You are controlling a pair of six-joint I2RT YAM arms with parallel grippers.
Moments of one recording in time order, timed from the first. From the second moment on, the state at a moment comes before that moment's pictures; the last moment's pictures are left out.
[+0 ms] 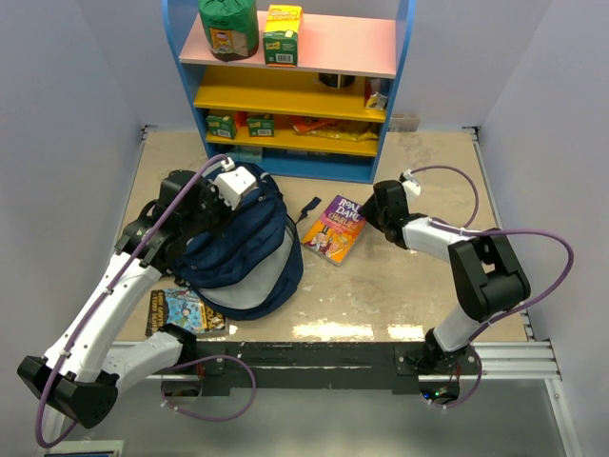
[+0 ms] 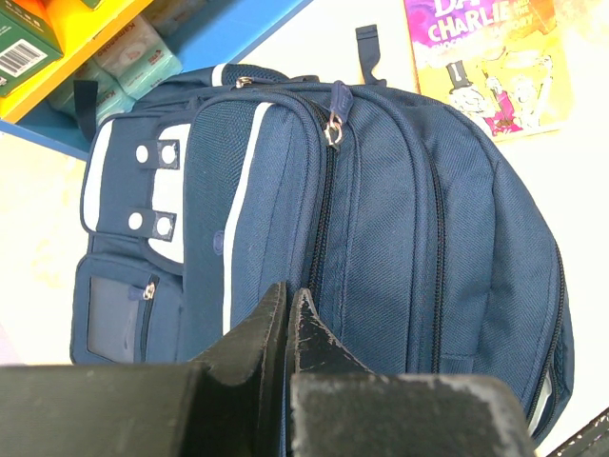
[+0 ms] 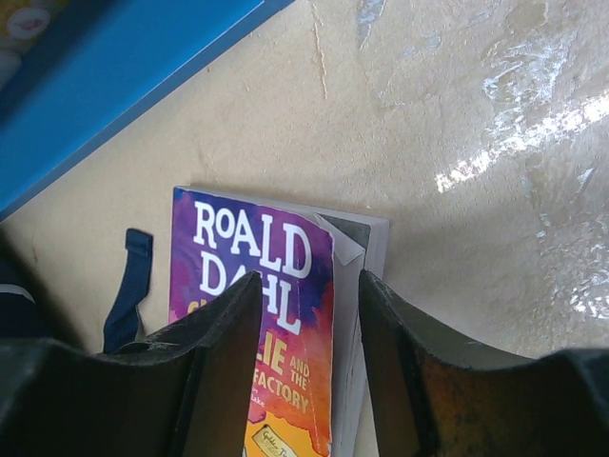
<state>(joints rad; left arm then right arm) -0.43 1.00 1.13 -0.70 0.09 0.34 0.37 1.64 0.84 0.09 0.30 0.93</state>
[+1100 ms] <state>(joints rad) -0.43 1.00 1.13 -0.70 0.09 0.34 0.46 1.65 0.74 0.20 0.22 1.00</state>
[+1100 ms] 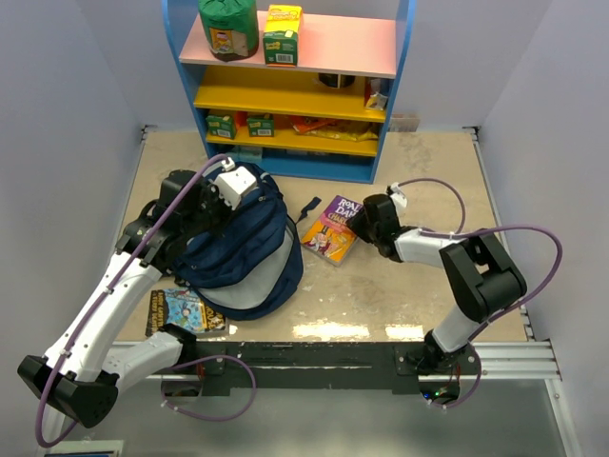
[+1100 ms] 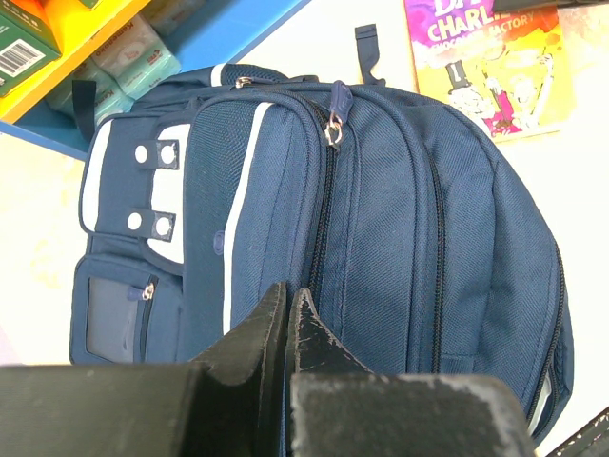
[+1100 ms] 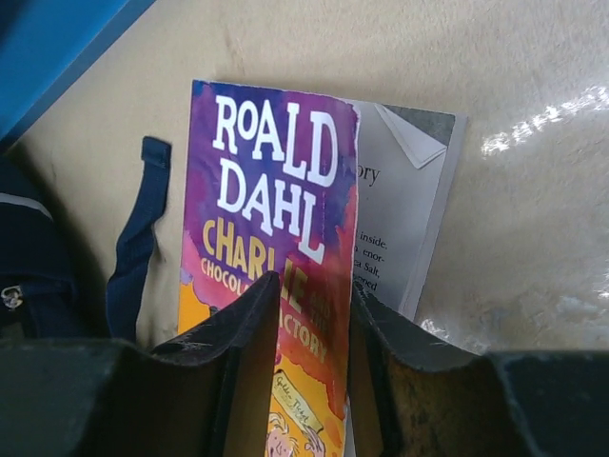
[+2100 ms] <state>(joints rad) -0.43 1.00 1.14 -0.67 0.00 0.32 0.68 1.30 1.07 -0.17 0.10 1.05</state>
